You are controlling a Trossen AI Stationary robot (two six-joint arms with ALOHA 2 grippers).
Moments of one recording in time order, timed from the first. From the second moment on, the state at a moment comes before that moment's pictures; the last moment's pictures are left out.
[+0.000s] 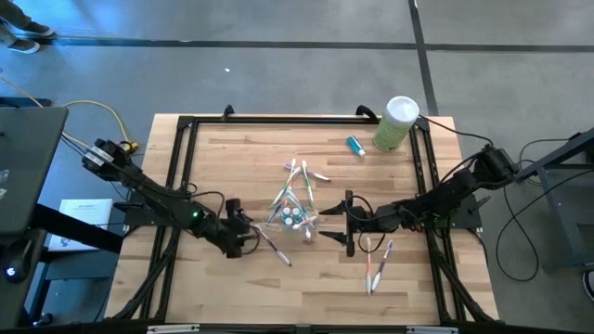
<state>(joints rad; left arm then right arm) -0.51 1.31 0.53 -0.14 -0.48 -0.41 0.38 1.47 0.50 0.89 0.39 0.11</state>
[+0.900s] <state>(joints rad) -0.48 1.55 0.54 0.04 -0.46 -0.29 0.38 1.47 0.50 0.87 0.39 0.11</state>
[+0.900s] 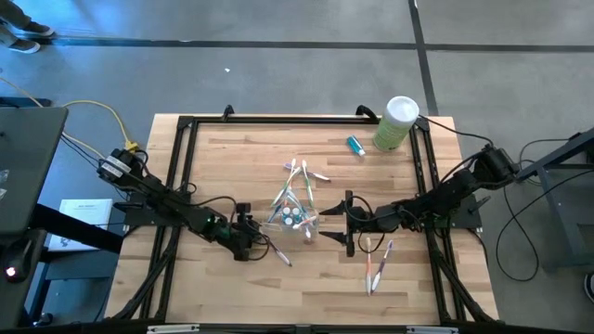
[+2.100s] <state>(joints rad) -0.96 1.40 0.70 0.02 -1.14 0.27 0.38 1.47 0.50 0.86 0.39 0.11</state>
